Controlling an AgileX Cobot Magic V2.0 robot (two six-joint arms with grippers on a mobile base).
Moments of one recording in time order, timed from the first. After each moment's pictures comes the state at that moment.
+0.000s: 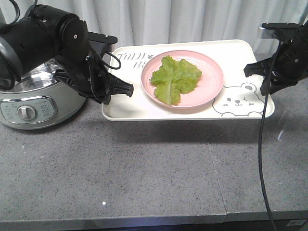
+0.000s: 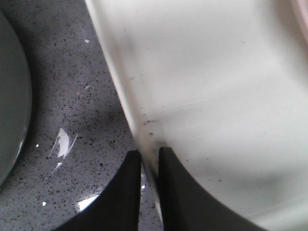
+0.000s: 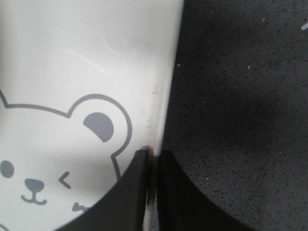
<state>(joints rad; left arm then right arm) -0.46 1.89 -1.80 0.07 1.14 -0.20 0.00 1.86 -1.82 0.12 1.27 -0.15</state>
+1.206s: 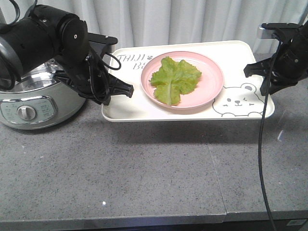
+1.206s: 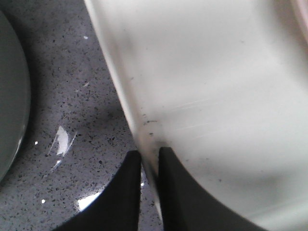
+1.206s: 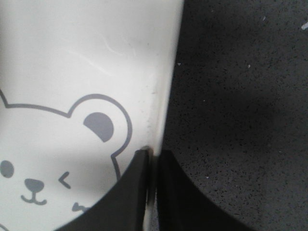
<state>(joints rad) -0.46 1.89 -1.80 0.07 1.14 -0.20 0.00 1.86 -1.82 0.12 1.27 -0.15</state>
